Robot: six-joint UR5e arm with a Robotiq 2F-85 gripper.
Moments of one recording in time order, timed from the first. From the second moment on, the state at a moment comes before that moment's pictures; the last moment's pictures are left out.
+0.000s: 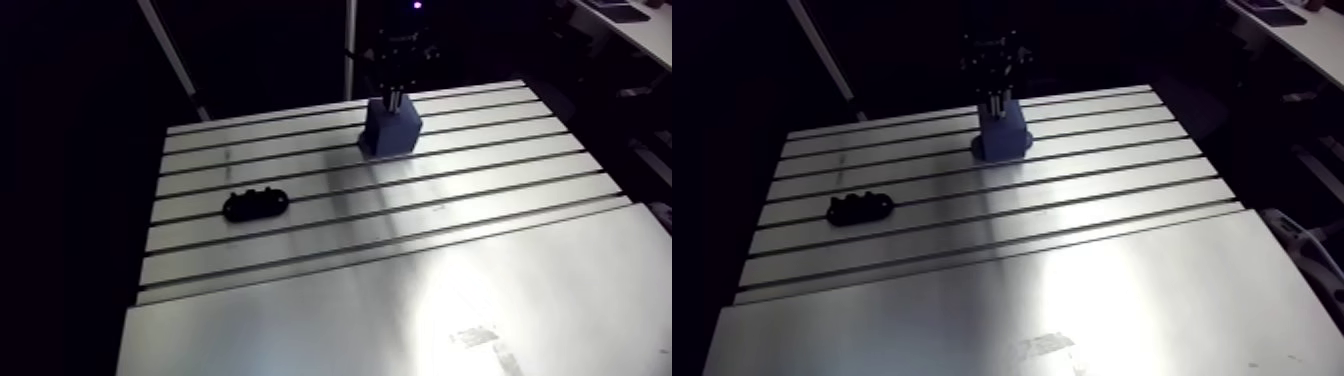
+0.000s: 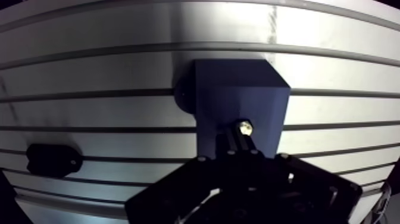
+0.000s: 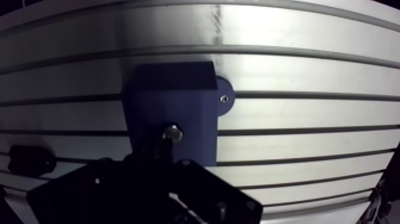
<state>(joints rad) -0.23 -1.05 1.54 -1.89 -1.60 -1.79</state>
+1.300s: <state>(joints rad) -0.23 -1.04 1.53 -1.89 -1.60 -1.80</state>
